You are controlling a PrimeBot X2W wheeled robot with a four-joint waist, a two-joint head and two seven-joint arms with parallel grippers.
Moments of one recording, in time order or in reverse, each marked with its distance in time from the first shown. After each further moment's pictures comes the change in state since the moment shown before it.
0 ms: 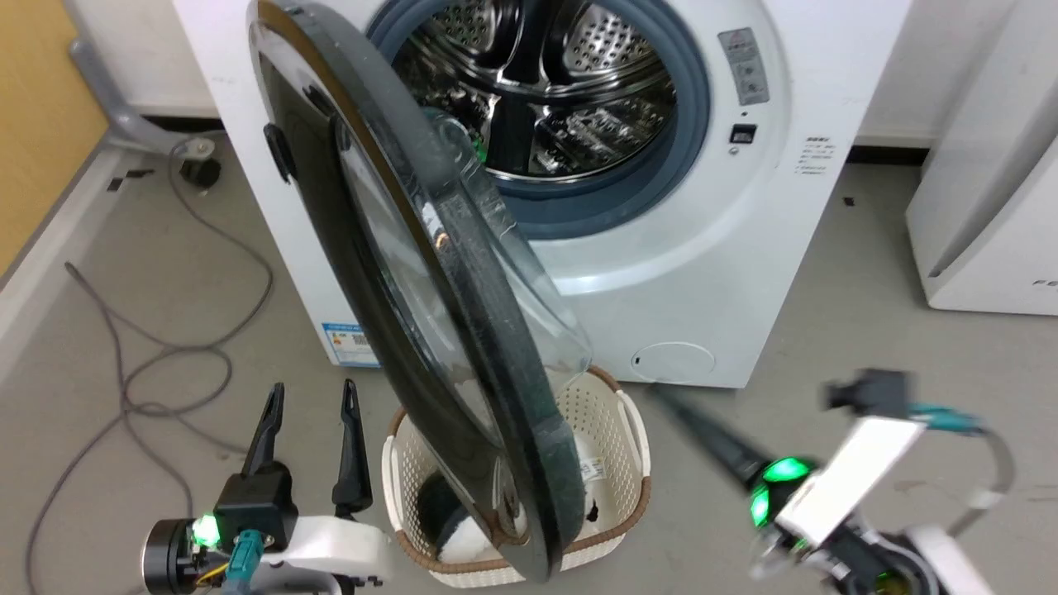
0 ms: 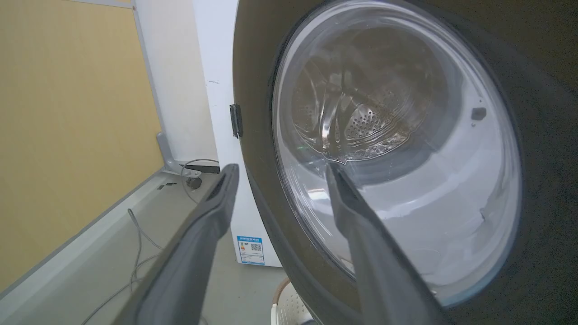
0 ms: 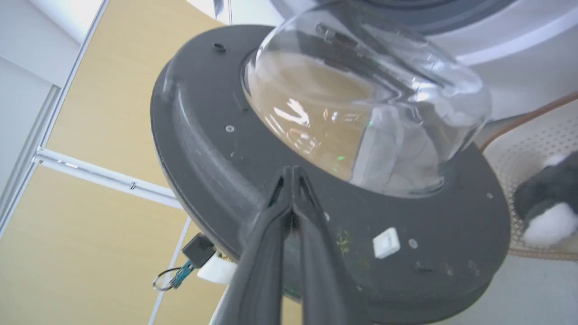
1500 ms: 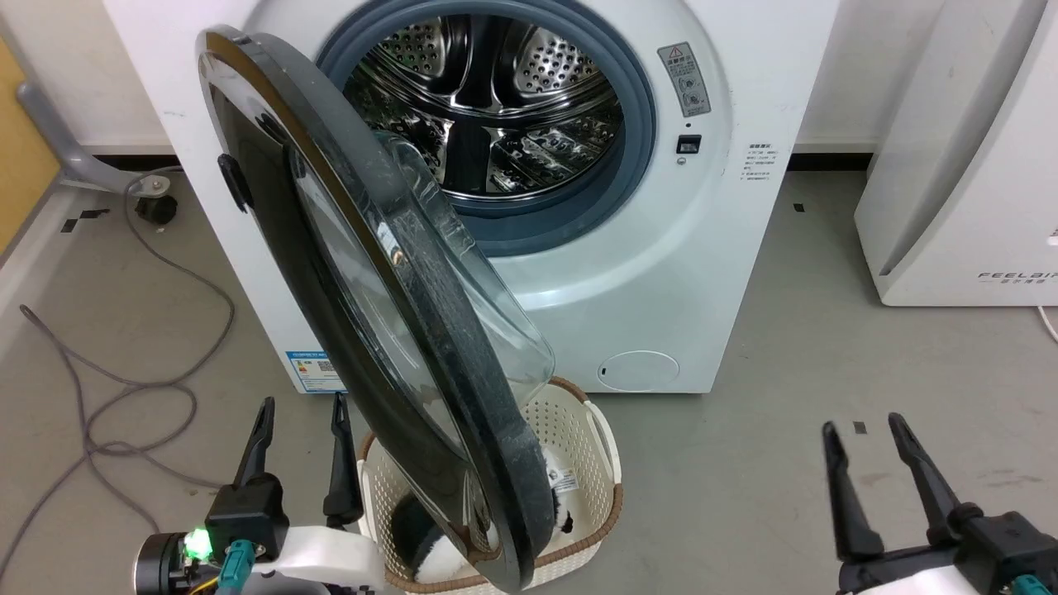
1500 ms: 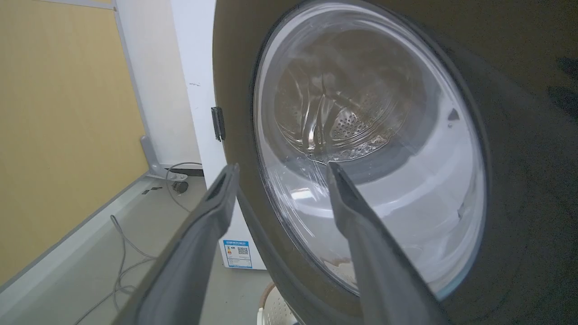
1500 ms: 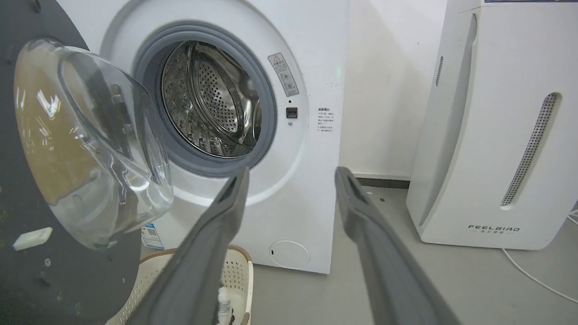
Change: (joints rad) left arm 0.026 0.000 0.021 0.005 -0.001 -0.002 0.000; right arm 0.275 0.136 -0.397 -0.024 -1.441 0.002 -0.672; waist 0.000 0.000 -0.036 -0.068
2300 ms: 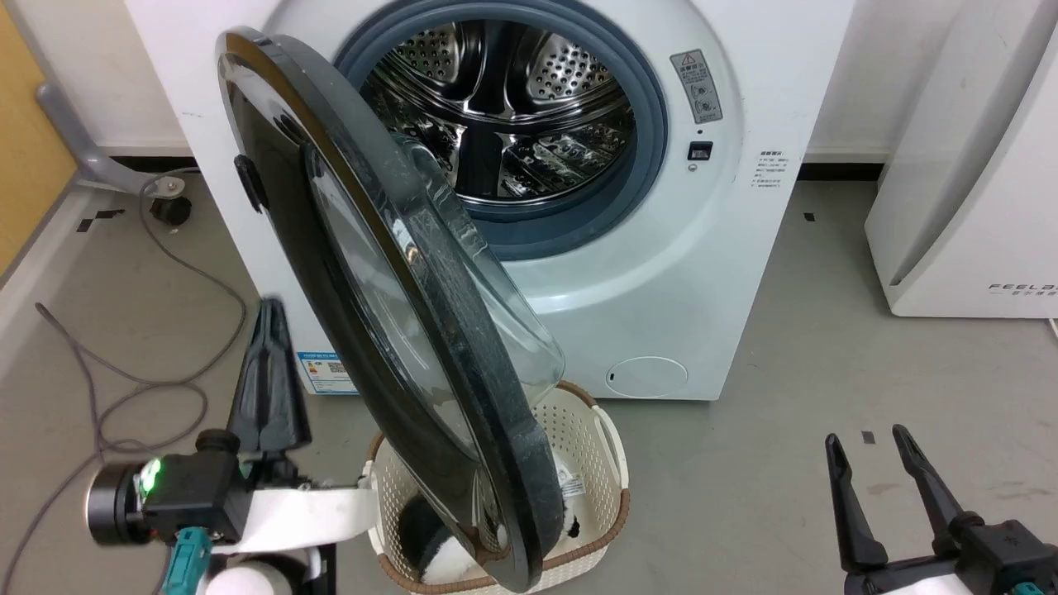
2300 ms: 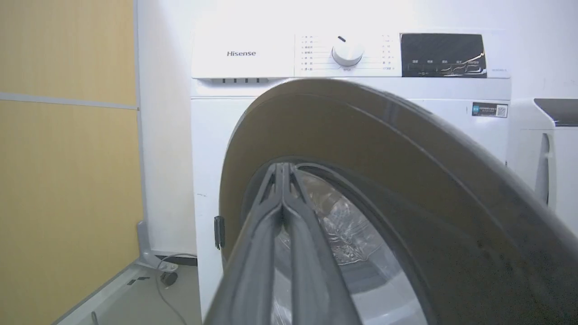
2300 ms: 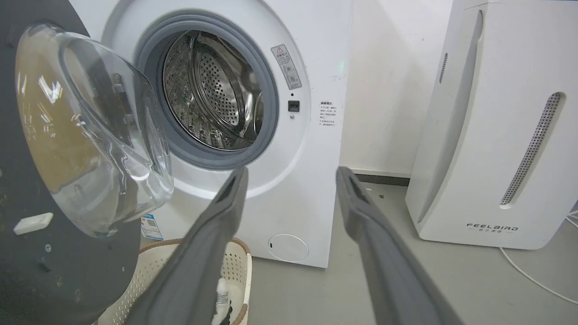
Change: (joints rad) left arm -0.039 0.000 -0.010 -0.274 0.003 -0.012 -0.001; right arm 0.014 0.010 -0.025 0.018 -0.036 0.000 0.000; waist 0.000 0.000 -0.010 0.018
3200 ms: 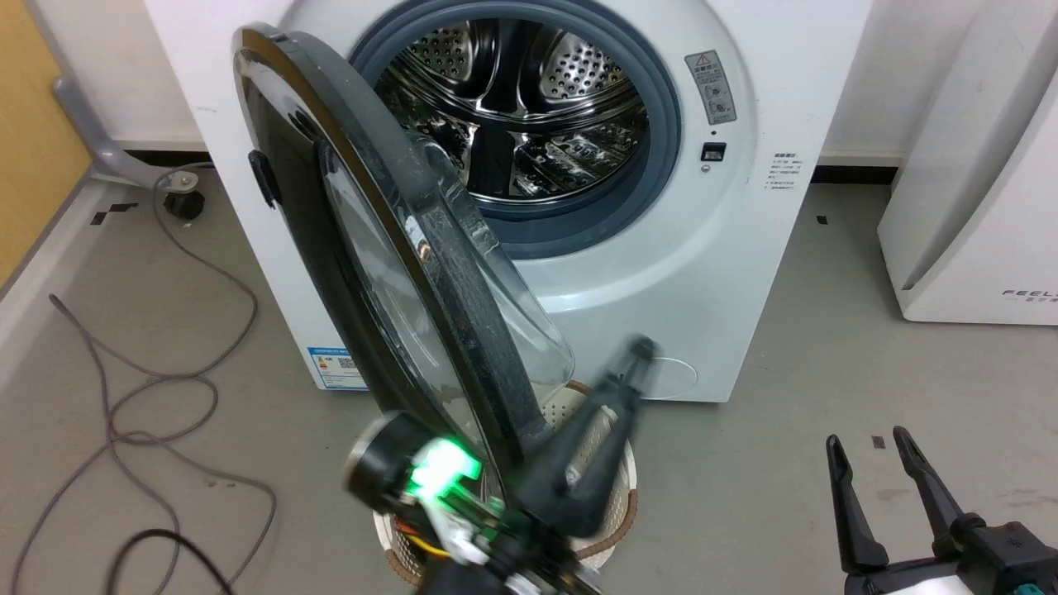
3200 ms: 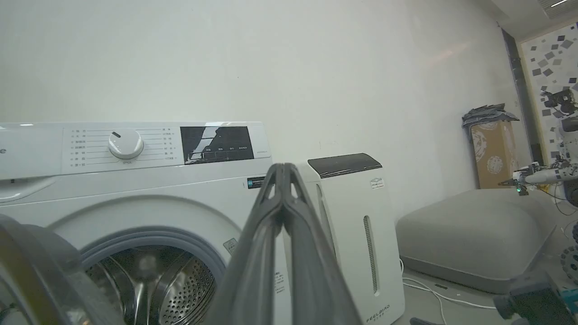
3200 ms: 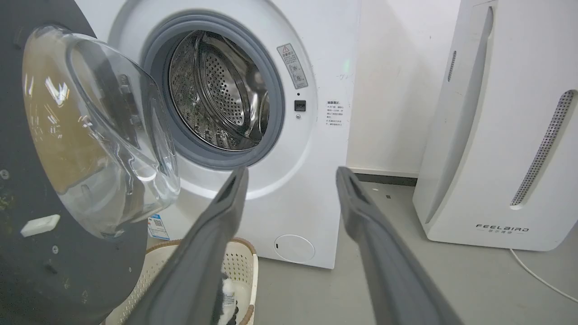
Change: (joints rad) left arm -0.058 -0.001 -0.515 -0.222 0.037 -0.104 0.000; right arm 0.003 0.001 -0.001 0.000 0.011 0.000 0.000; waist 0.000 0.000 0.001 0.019
